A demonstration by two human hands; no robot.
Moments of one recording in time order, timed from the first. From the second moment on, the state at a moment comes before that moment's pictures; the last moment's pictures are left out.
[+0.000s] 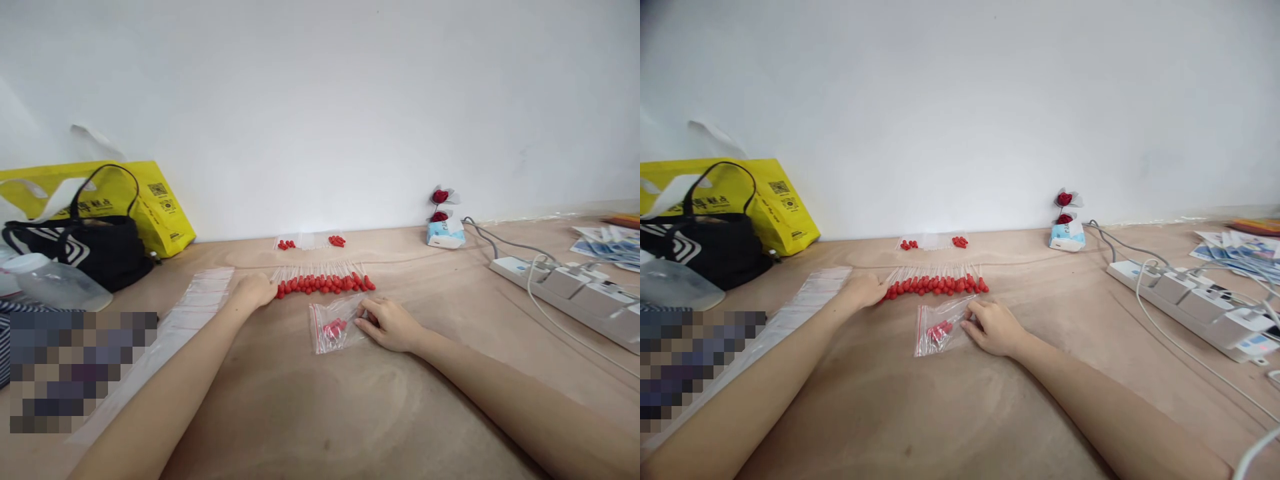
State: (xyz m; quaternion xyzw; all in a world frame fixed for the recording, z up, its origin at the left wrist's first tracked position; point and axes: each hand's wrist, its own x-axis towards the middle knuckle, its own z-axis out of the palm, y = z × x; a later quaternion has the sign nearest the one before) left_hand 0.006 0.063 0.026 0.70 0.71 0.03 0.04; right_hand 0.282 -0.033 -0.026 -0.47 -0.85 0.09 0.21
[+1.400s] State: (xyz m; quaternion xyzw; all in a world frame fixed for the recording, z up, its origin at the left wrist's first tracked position) left_hand 0.065 -0.030 0.000 0.87 0.40 0.21 0.20; right_hand 0.261 -0.034 -0.021 -0.58 -0.79 0.09 0.20
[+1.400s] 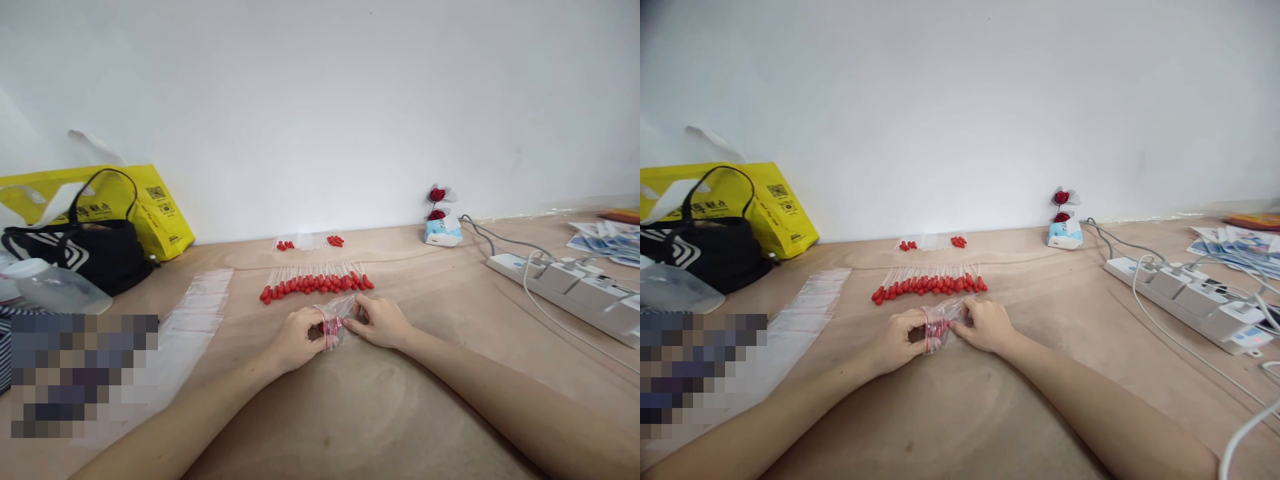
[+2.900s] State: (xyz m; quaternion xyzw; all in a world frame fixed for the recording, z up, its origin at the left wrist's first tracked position) left_hand 0.009 -0.015 0.057 0.78 0.54 -0.09 0.30; right_hand 0.266 -0.035 -0.023 -0.55 -0.80 0.11 0.20
